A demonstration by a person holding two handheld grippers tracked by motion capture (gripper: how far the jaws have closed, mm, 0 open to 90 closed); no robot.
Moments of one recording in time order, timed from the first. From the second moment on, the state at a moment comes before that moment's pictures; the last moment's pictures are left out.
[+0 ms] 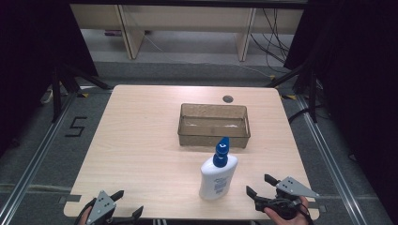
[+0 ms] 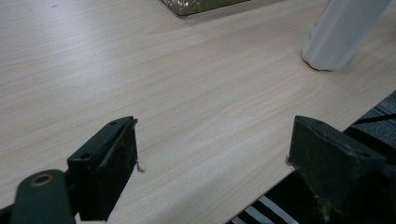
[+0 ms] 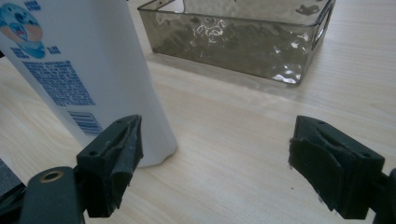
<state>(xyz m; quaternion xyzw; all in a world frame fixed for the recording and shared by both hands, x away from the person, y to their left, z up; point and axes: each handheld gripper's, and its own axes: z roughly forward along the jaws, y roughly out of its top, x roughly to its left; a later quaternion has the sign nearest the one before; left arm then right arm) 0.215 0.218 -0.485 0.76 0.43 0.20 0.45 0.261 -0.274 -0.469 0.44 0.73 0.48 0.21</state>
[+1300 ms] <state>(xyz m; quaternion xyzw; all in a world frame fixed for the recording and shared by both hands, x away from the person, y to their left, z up) 0.216 0.218 -0.486 0.75 0.43 0.20 0.45 0.238 -0.258 -0.418 0.38 0.71 0.55 0.21</state>
